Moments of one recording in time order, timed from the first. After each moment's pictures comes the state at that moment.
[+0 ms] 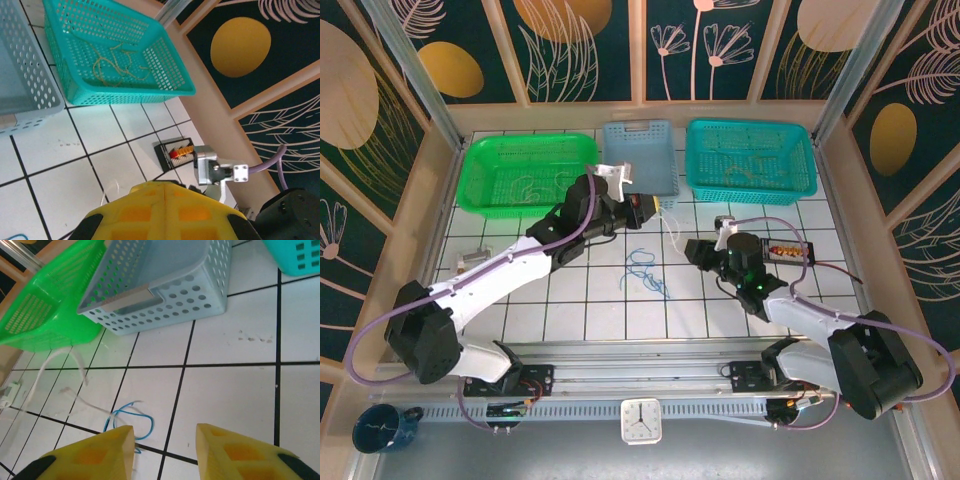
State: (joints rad) left arm -0.75 1.40 1.08 0.02 0.22 -0.73; right arm 0.51 1.14 0.35 0.38 -0.13 0.56
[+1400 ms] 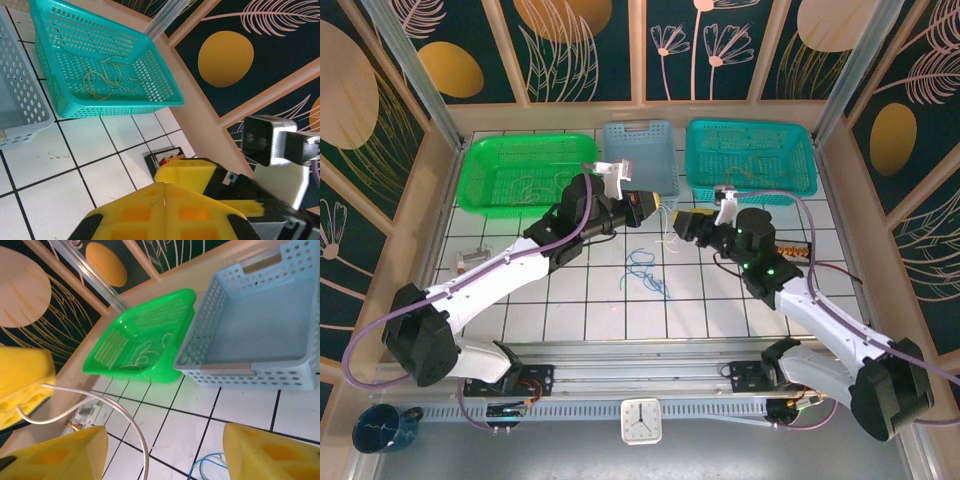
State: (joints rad) left arm -0.75 1.39 1.08 0.05 0.22 -0.74; right arm 0.54 1.03 0.61 0.20 -0.25 0.58
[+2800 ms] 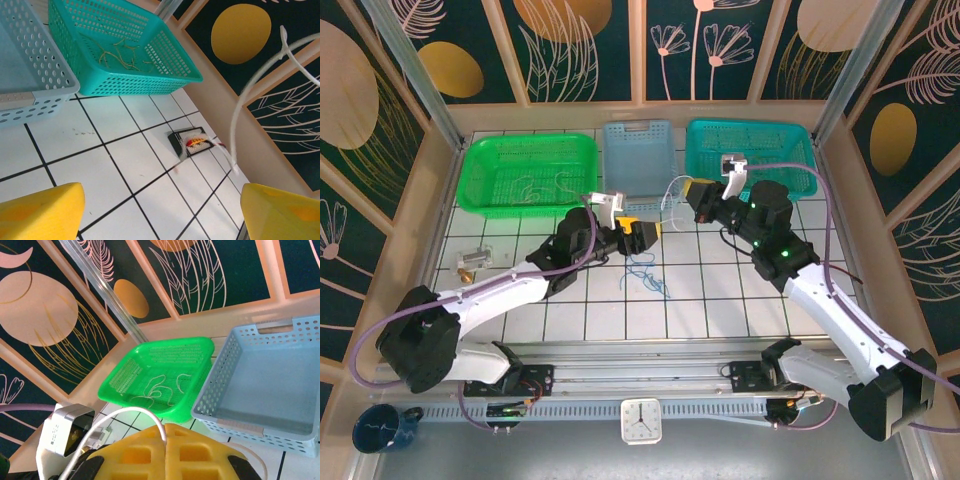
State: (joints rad) left arm -0.75 1.35 0.74 0.36 0.23 -0.66; right arm 0.50 1.02 0.87 0.04 -0.27 0.48
